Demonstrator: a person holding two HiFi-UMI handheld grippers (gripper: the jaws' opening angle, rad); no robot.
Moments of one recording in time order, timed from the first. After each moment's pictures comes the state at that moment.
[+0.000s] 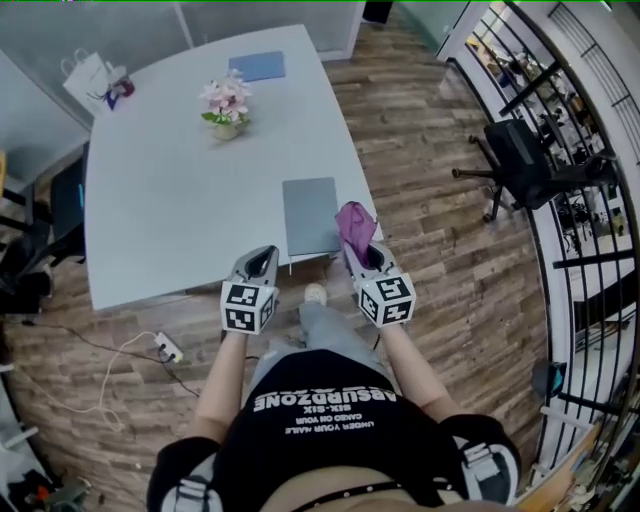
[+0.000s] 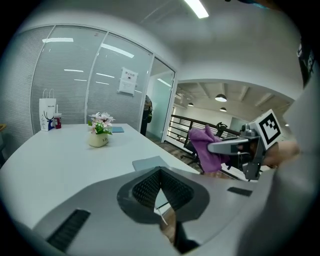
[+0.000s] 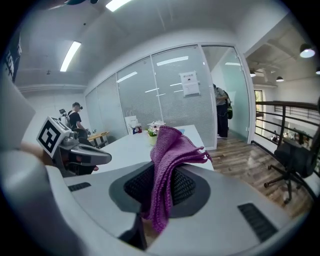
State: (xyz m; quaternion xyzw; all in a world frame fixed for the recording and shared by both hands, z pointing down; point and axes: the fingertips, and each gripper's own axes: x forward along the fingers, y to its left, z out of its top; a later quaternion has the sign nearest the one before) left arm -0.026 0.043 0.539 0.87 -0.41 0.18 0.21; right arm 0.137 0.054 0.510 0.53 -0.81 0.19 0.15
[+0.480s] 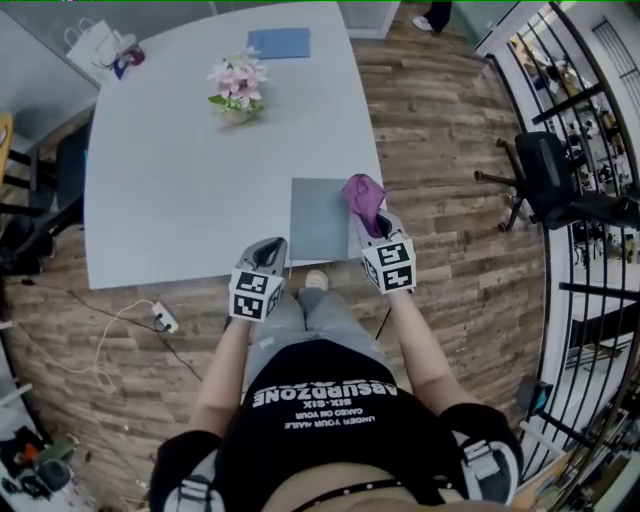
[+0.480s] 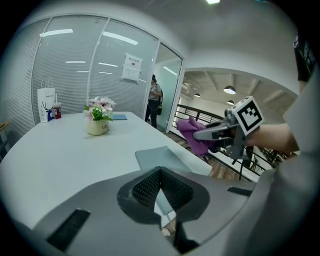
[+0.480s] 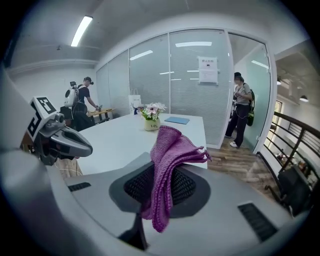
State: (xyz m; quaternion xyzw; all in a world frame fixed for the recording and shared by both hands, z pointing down) left arm -0.005 -0.002 0.587 0.84 -0.42 0.23 0.24; right arm 0.163 -0.059 0.563 0.47 -0.83 0.16 0.27
